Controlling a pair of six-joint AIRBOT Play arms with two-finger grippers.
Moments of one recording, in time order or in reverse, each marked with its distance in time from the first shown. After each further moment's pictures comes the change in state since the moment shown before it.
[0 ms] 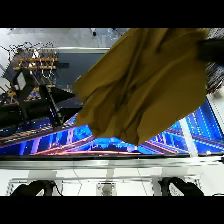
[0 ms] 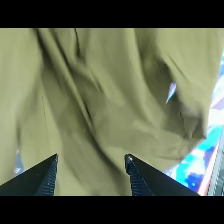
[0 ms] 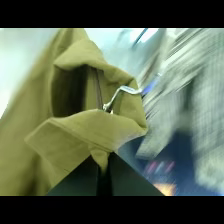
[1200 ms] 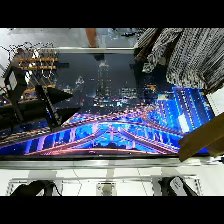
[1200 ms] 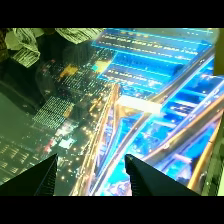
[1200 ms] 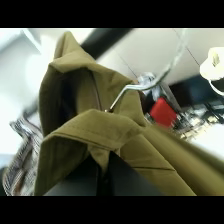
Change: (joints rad) left arm 0.006 0.024 0.000 -0.001 -0.011 -0.044; right arm -0.764 -0.009 0.306 -0.158 -0.077 0.728
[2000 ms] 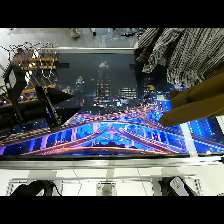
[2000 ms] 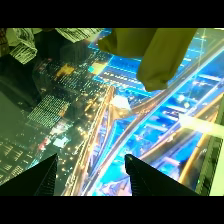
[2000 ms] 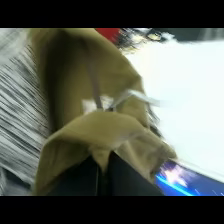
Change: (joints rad) left arm 0.000 0.000 0.000 0.000 -0.005 -0.045; right arm -0.003 -0.040 -0.010 0.064 0.402 -0.248
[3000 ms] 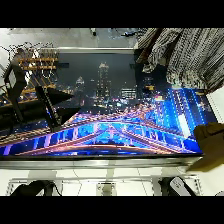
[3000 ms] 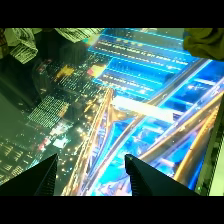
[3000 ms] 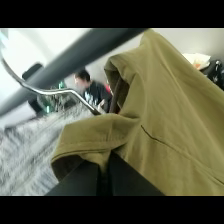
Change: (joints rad) left arm 0.000 0.000 0.000 0.000 0.000 -0.003; right arm 0.000 -0.037 0.191 -0.178 -0.238 0.245
